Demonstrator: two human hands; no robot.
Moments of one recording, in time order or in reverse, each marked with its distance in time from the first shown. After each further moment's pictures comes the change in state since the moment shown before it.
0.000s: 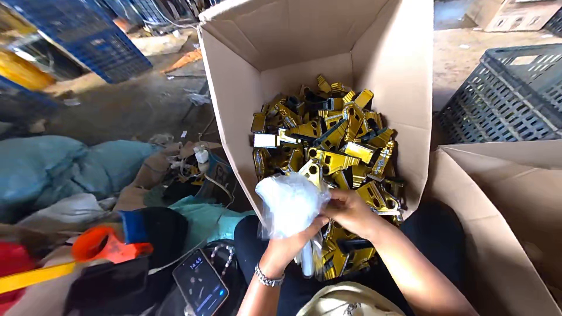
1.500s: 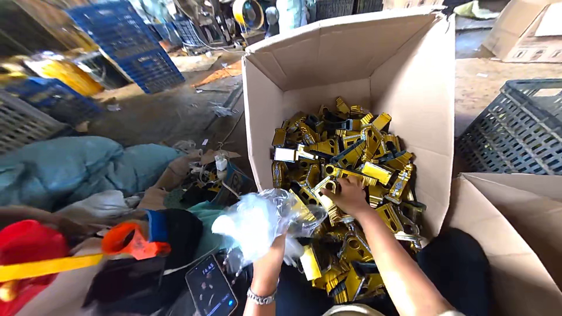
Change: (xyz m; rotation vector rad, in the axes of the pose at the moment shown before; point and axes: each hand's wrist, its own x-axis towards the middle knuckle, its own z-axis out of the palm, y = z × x) left_hand -0.007 -0.008 -0.038 0.185 0.604 0.059; right_hand 0.093 0.032 -0.015 -0.968 0.109 0.388
